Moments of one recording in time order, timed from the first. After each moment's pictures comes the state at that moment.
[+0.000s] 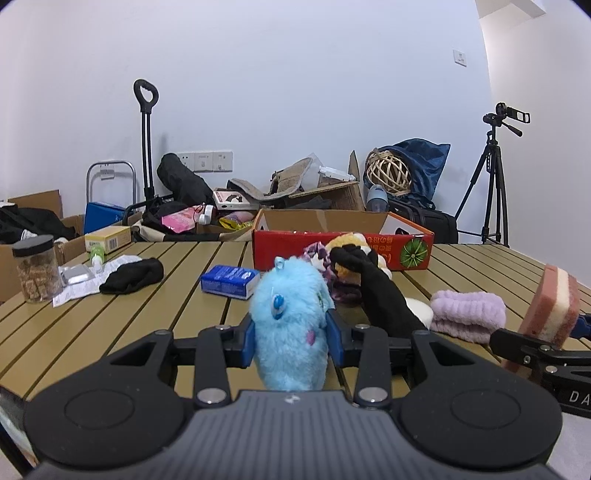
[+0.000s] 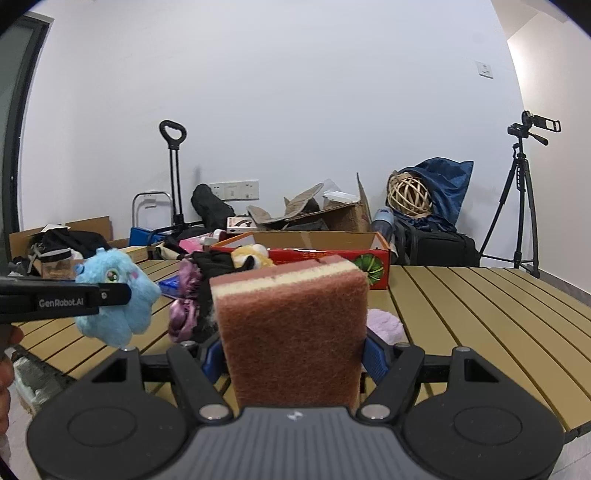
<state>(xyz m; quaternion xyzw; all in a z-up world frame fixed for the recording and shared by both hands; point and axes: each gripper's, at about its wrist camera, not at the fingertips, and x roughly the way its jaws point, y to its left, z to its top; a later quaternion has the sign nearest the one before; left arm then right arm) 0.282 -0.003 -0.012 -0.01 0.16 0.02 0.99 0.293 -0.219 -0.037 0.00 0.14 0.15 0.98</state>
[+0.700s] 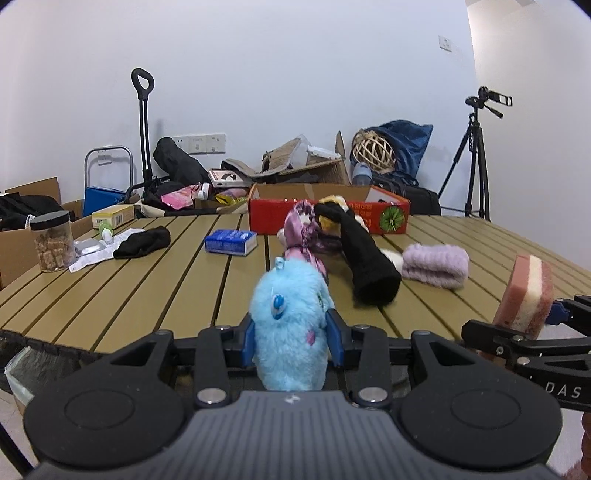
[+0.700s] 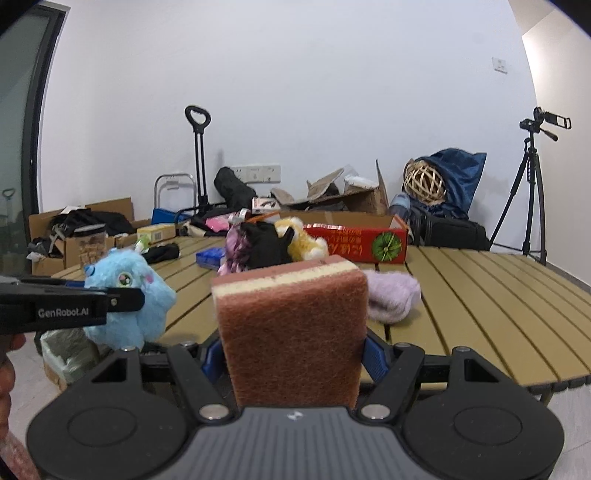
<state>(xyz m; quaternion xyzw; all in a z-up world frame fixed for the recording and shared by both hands) 0.211 -0.006 -0.025 0.00 0.19 0.01 0.98 0.228 -0.209 -0.043 -0.01 0.17 0.17 0.97</state>
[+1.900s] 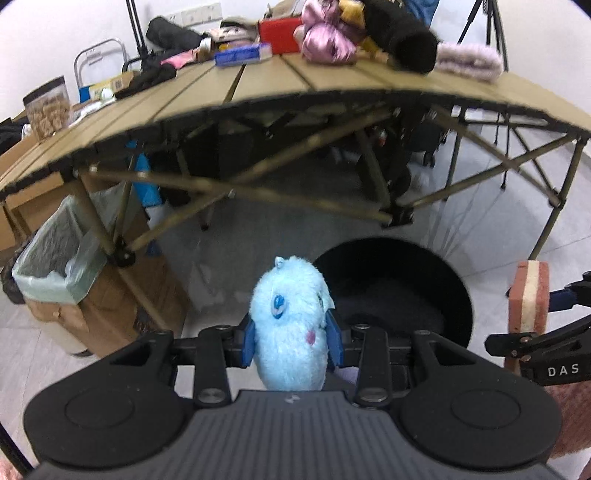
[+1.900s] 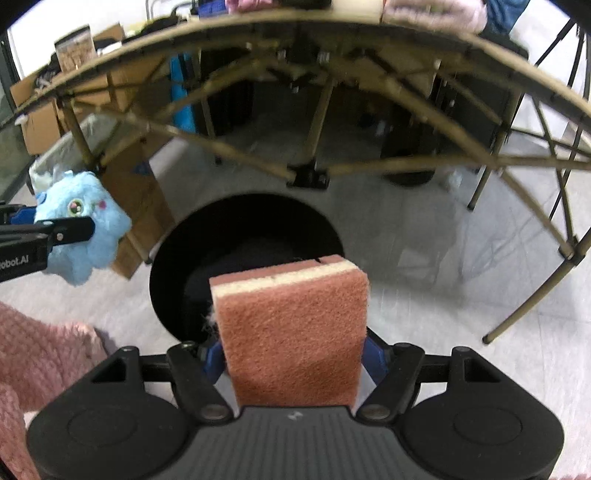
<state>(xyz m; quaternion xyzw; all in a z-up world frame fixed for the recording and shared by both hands) 0.187 0.022 -0.145 0.05 0.40 0.03 0.91 0.223 -0.180 -0.183 -0.06 0.49 0.18 0.85</state>
